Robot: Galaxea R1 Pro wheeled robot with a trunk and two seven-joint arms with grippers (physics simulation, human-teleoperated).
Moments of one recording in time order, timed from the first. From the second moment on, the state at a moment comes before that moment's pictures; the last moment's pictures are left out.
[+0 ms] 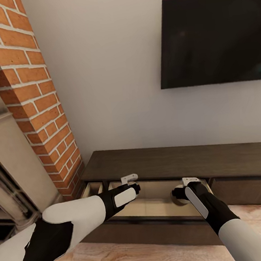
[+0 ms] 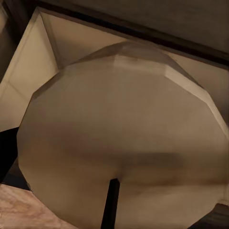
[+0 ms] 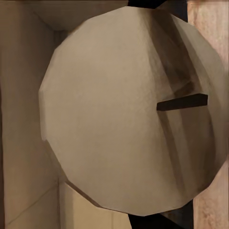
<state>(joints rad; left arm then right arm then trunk) -1.14 -0.17 -1.87 -0.44 2.17 0.01 0.60 -0.66 -0.05 0.21 -0.87 -0.46 0.74 -0.36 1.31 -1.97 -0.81</state>
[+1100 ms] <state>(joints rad) -1.14 -0.17 -1.87 -0.44 2.16 0.17 0.61 -0.65 -0.05 0.21 -0.96 -0.47 0.71 -0.43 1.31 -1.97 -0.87</state>
